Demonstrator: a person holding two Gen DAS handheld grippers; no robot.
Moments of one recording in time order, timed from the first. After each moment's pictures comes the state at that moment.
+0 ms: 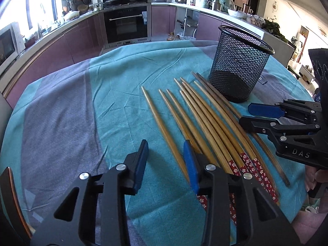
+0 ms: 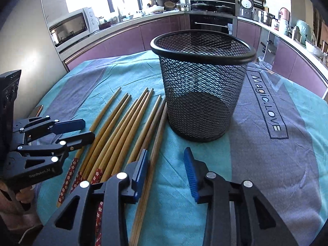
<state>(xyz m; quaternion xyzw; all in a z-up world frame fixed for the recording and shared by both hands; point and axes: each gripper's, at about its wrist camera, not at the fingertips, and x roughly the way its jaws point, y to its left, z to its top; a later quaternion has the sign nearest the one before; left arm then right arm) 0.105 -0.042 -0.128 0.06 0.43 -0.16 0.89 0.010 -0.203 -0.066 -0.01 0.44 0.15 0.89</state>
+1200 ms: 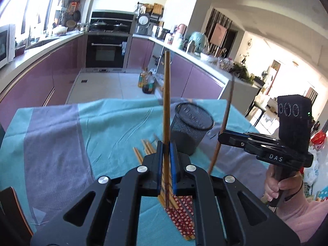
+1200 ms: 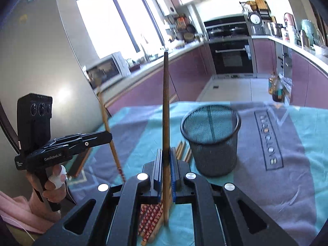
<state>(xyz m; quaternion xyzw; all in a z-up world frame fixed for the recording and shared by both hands) 0.072 -0.013 0.015 -0.06 0.32 -0.27 0.91 -0.018 -0.246 0.026 0.10 0.31 0.26 0.91</state>
